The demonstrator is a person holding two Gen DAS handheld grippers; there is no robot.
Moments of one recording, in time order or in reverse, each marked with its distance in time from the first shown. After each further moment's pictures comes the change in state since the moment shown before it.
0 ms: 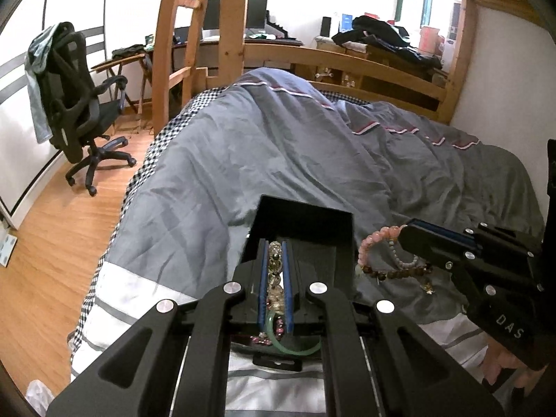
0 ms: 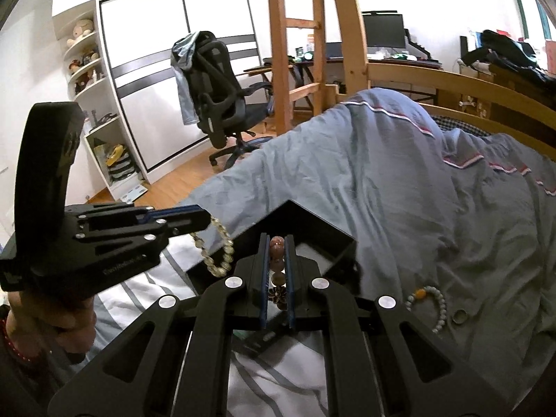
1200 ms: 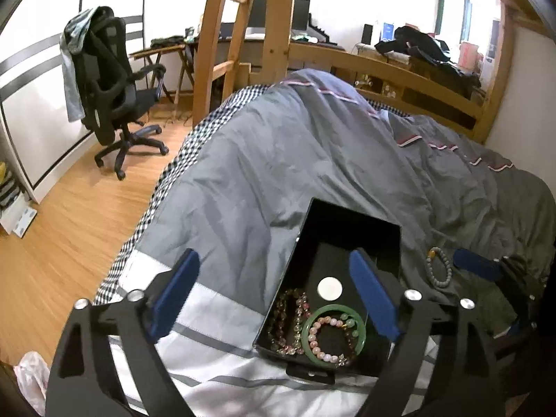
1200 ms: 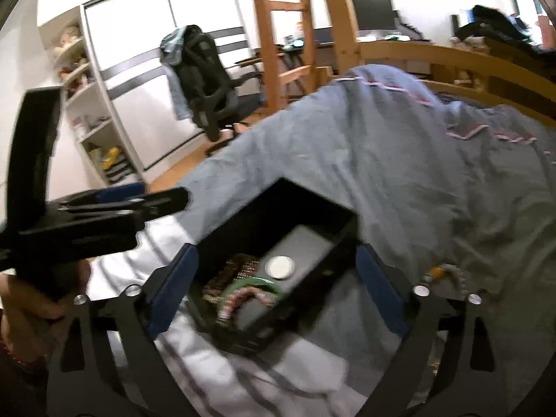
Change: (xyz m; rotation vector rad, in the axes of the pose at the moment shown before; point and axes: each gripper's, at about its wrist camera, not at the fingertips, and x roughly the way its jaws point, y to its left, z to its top) left arm 0.008 0.020 -0.001 -0.092 -0.026 0.131; right arm 0.019 -0.013 -0.023 0.073 0.037 -0.039
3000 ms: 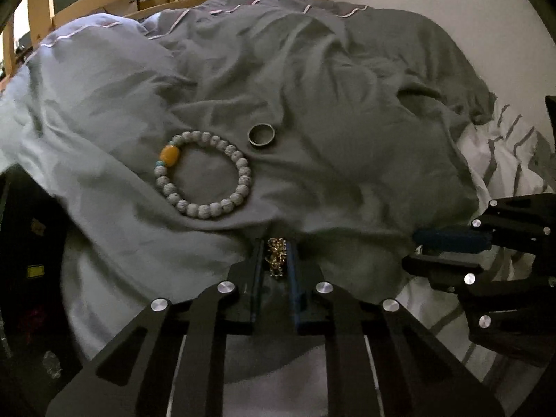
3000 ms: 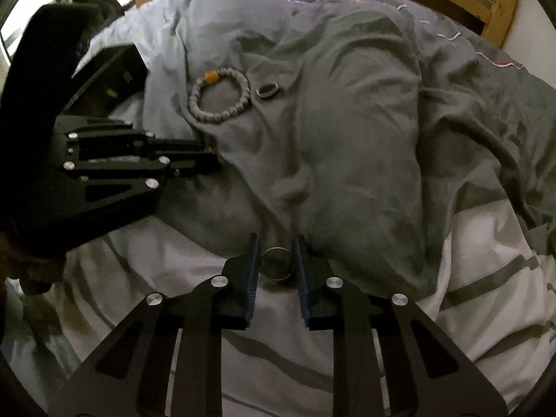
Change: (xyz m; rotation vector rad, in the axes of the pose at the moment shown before) left arm 0.103 -0.235 -0.096 0.495 0.298 -0.461; right arm -0.058 -0.141 -0.118 0.131 0.367 -0.347
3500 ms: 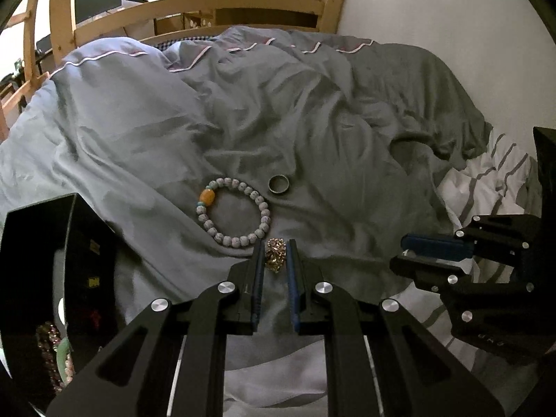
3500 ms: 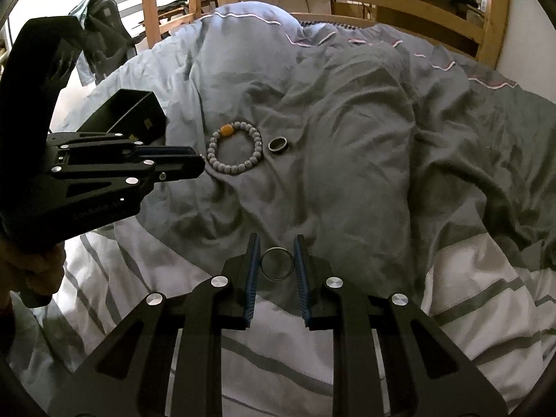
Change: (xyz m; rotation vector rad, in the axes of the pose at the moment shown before) left arm -0.050 0.010 0.012 -0.042 -0.103 0.013; right arm -0.026 0.001 0.011 0.005 -0.150 0.024
